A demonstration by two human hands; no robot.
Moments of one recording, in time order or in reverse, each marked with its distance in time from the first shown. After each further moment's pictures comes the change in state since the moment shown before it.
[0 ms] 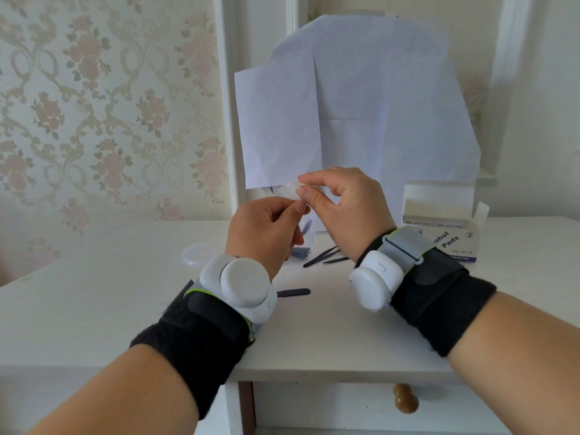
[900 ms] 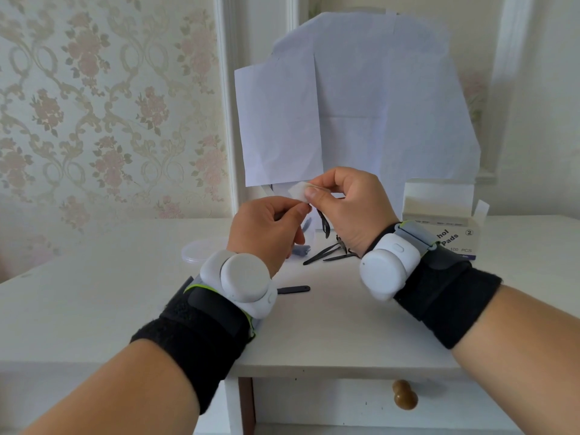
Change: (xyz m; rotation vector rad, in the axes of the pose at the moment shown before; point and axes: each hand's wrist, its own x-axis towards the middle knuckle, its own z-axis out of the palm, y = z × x) left_hand -0.001 -0.001 0.001 0.001 -0.030 -0.028; right_hand 0.001 0.000 -0.006 0.177 -0.076 0.203
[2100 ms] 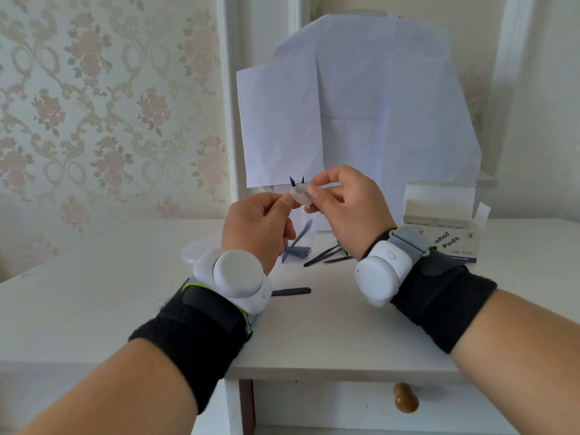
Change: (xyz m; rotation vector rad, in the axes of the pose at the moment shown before) left_hand 0.007 -0.005 -0.005 -0.086 0.089 -0.001; right_hand 0.003 0.010 0.007 0.023 0.002 0.033
